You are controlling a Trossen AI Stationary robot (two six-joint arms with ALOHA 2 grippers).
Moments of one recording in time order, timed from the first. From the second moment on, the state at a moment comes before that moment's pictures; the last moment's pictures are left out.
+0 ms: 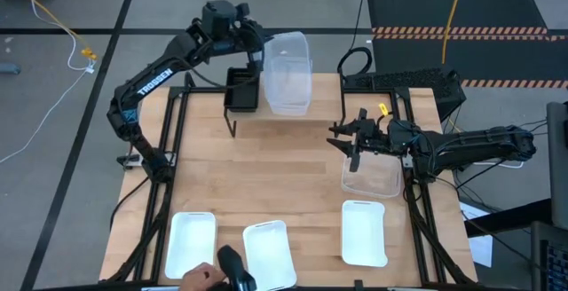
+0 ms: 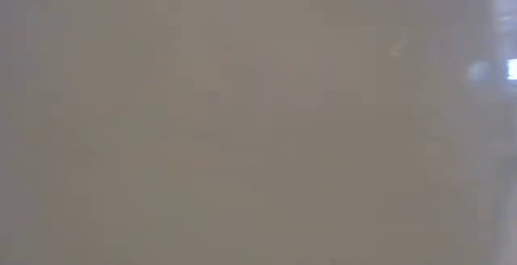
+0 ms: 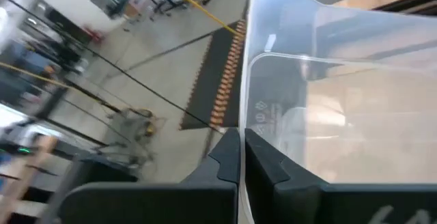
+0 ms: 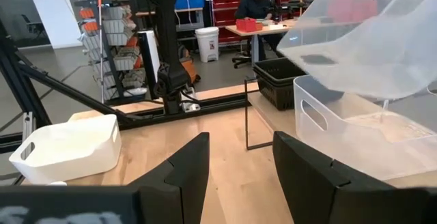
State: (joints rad) left arm 0.67 1.66 1.89 -0.59 0.08 0.72; right arm -0.01 0.86 0.56 0.21 0.21 0.12
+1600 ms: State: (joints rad) left arm 0.76 1.81 1.89 -0.79 0.29 0.63; right arm -0.01 0.86 0.56 0.22 0.22 0.12
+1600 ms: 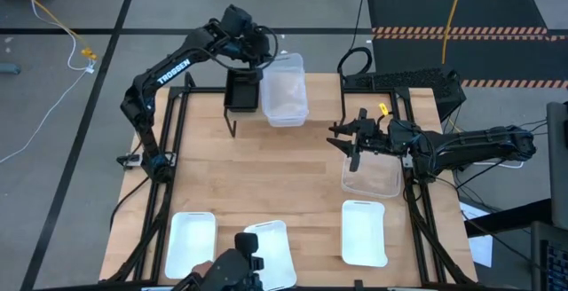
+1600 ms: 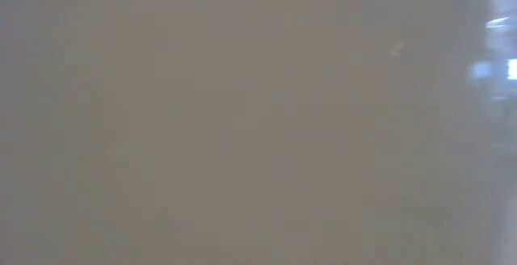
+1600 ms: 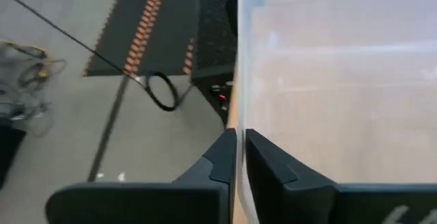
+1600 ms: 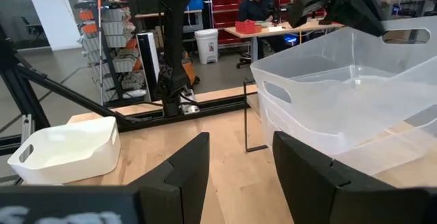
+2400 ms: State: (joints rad) left arm 0.37 1.72 1.85 -0.77 0.07 0.41; right arm -0.03 0.86 0.53 0.22 0.42 0.09
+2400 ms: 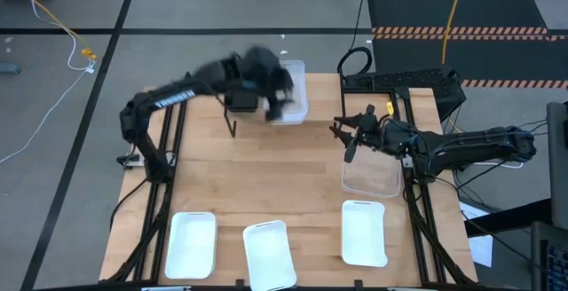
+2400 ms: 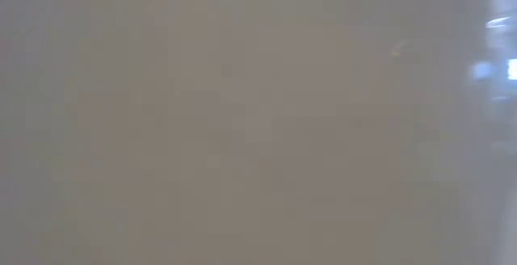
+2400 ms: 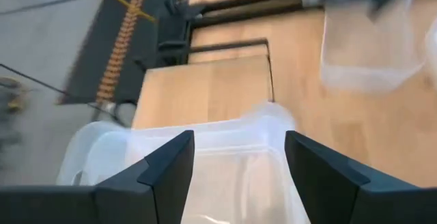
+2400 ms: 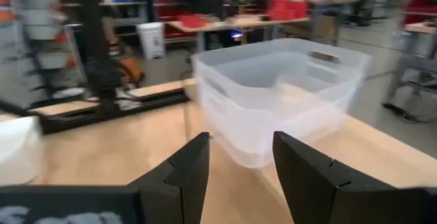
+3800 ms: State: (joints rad) left arm 0.33 1.64 1.66 -0.68 -0.17 0.29; right arm -0.02 0.85 0.53 0.27 0.41 0.09
